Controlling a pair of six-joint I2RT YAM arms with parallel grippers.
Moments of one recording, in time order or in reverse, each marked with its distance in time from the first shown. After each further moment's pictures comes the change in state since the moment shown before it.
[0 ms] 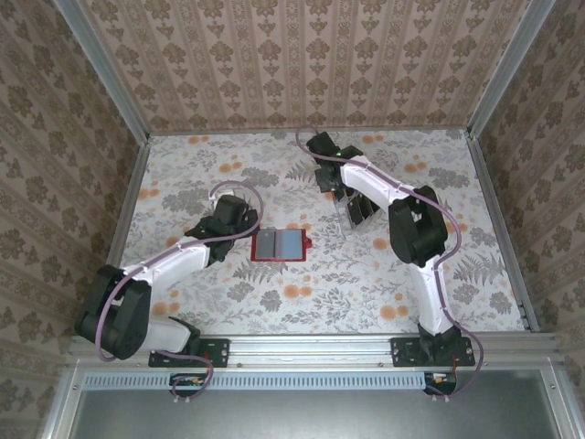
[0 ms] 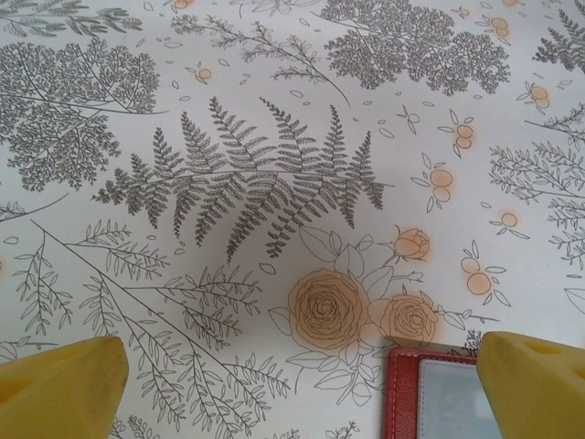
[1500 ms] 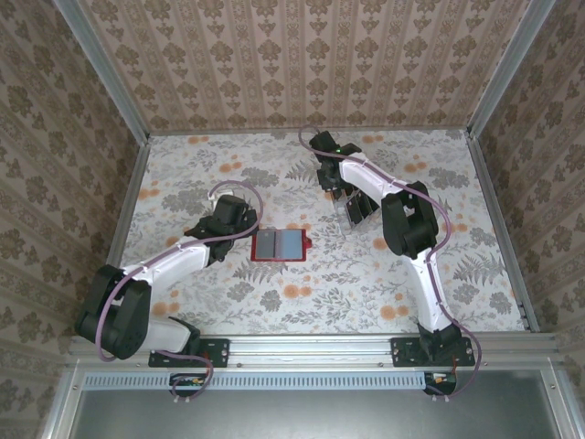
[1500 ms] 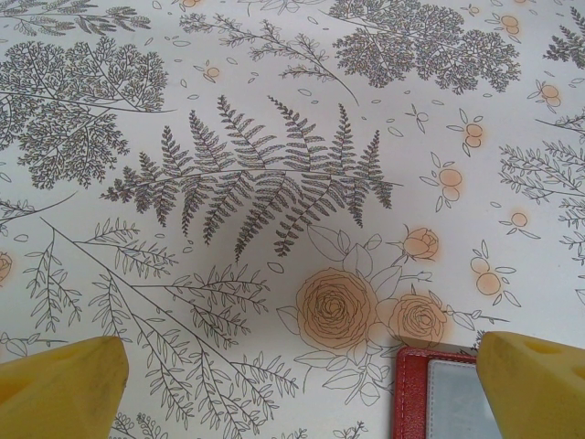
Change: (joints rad) left arm 0.000 0.000 0.000 -0.010 -0.007 0.000; right arm -0.029 0.122 0.107 -0.038 -0.044 -0.017
